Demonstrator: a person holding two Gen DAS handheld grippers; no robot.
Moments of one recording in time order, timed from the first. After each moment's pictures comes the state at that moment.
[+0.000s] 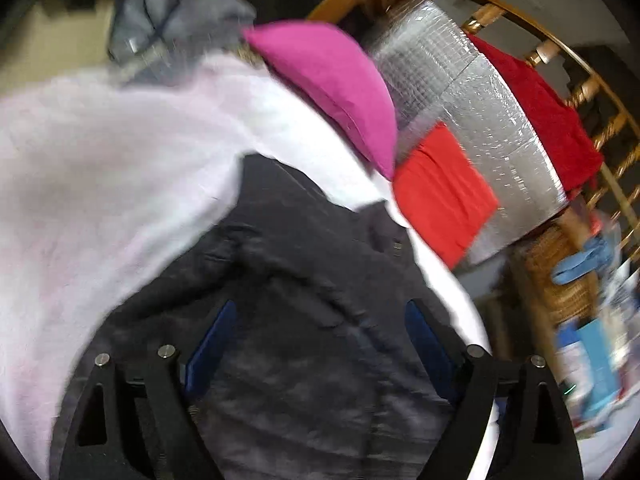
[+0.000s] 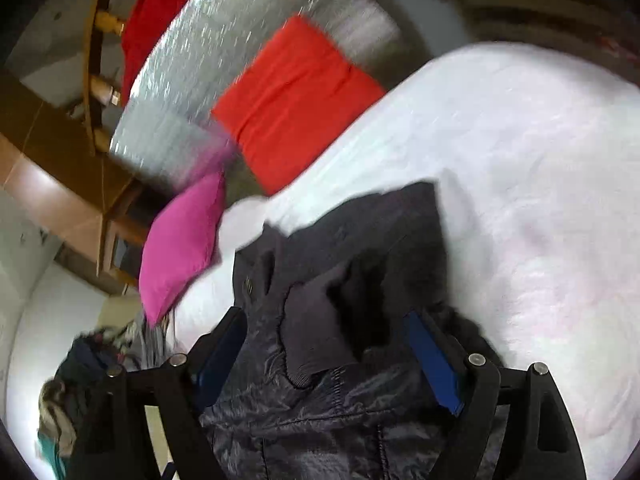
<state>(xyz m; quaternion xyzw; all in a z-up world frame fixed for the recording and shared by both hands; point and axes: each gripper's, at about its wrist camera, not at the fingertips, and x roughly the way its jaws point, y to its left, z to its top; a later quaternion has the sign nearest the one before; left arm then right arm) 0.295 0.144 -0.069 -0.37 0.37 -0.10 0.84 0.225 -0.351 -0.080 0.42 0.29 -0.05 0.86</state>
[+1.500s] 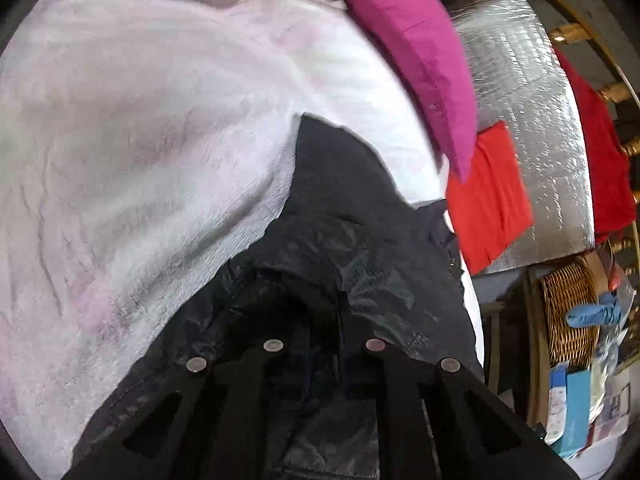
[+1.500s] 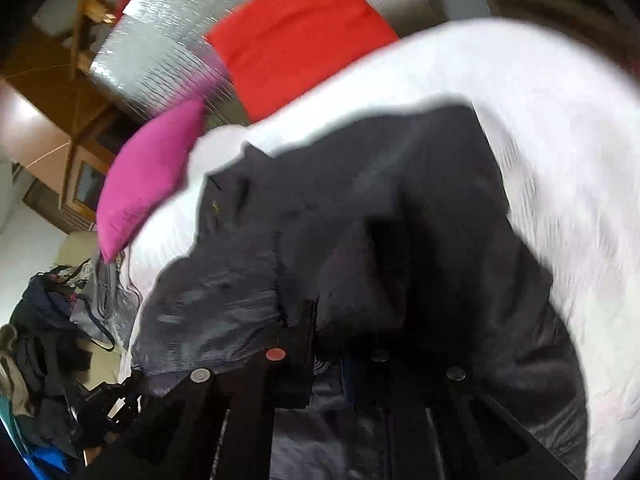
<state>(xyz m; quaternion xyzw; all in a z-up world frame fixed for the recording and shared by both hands) 0.371 0.186 -0.138 -0.41 0.44 -0.07 0.80 0.270 -0.296 -0.131 0.32 0.40 -0.03 0.86</state>
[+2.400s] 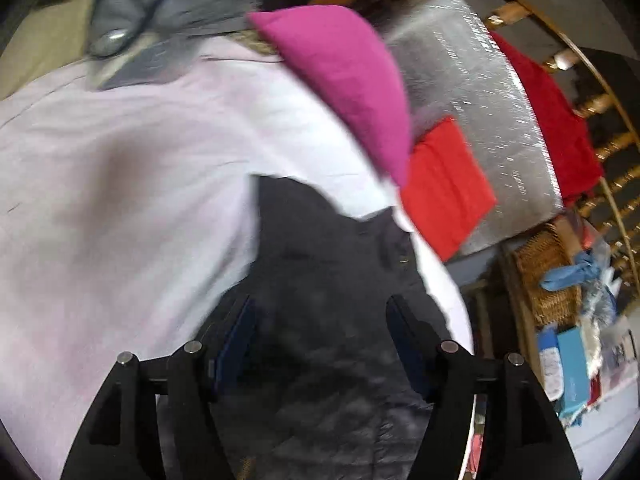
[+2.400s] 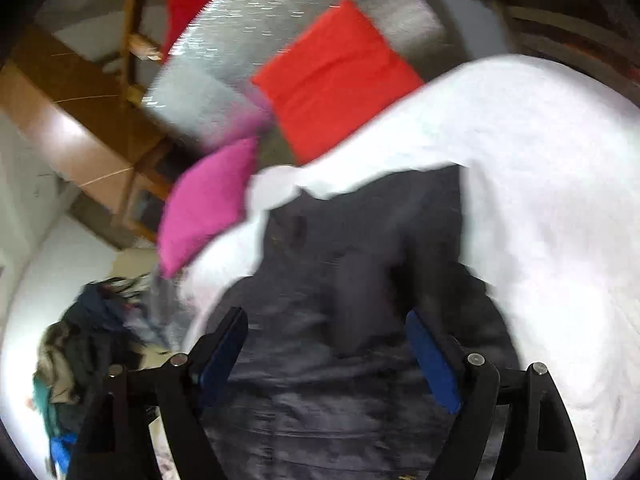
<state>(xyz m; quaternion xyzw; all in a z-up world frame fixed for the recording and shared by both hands) 0.350 0.205 -0.061 -0.37 0.41 -0.14 0.82 0.232 -0.313 -0.057 0.35 0.33 0.07 0.87</state>
